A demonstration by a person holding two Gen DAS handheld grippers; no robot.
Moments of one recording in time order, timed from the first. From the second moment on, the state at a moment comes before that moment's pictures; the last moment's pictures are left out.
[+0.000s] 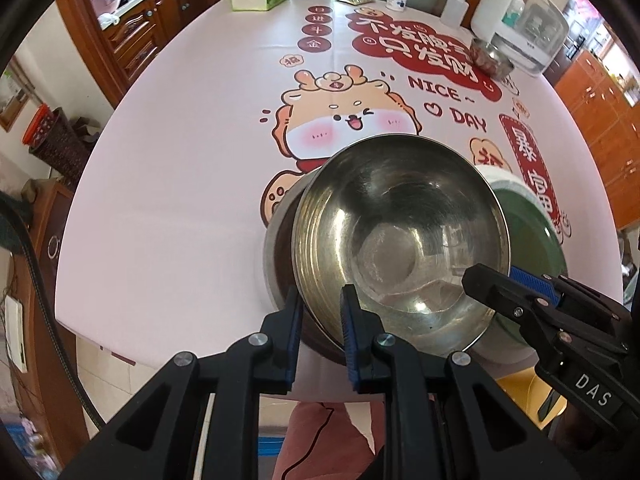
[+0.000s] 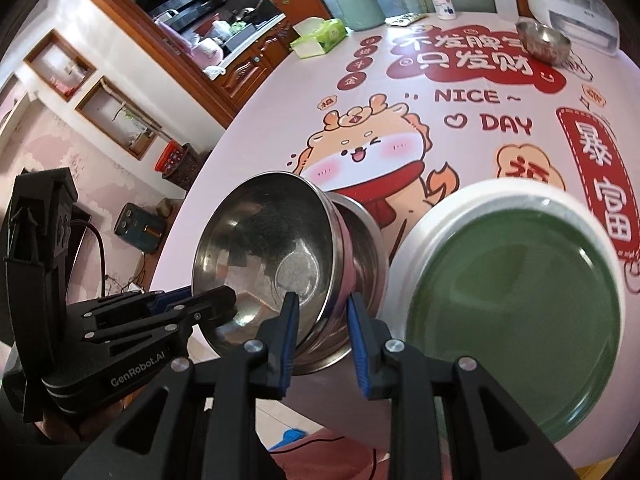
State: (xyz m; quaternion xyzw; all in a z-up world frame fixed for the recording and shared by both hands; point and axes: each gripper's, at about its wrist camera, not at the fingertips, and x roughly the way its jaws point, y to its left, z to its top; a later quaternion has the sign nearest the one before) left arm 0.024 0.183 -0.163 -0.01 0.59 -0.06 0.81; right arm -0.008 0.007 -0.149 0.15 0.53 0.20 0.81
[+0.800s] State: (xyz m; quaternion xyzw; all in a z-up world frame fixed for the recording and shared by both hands) left arm 0.038 0.182 -0.157 0.03 0.57 -0.11 0.81; right arm -0.017 0.004 -0.141 0.18 0.50 0.15 0.83
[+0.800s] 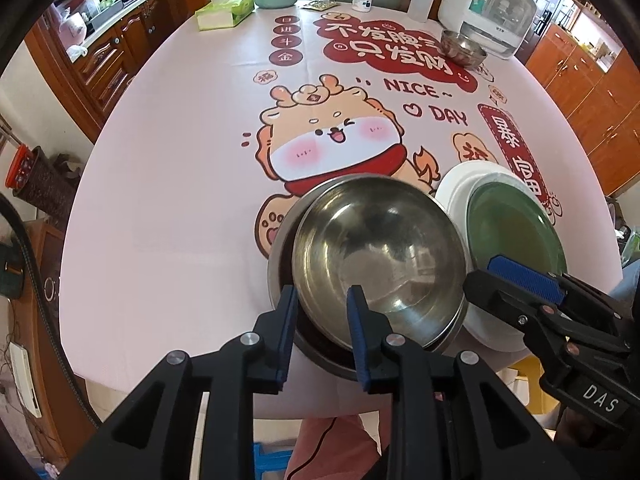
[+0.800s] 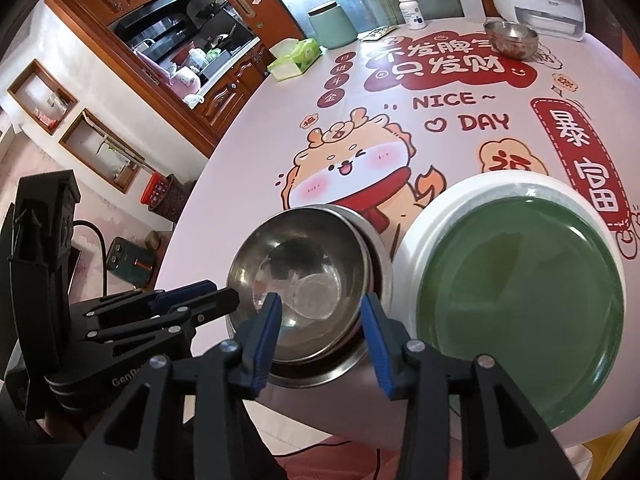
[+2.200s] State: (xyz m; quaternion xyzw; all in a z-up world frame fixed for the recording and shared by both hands) left arm 0.092 -0.033 -0.123 0.03 0.54 -0.13 0.83; right arm 0.023 -0.225 -0.120 0.14 0.50 0.09 0.85
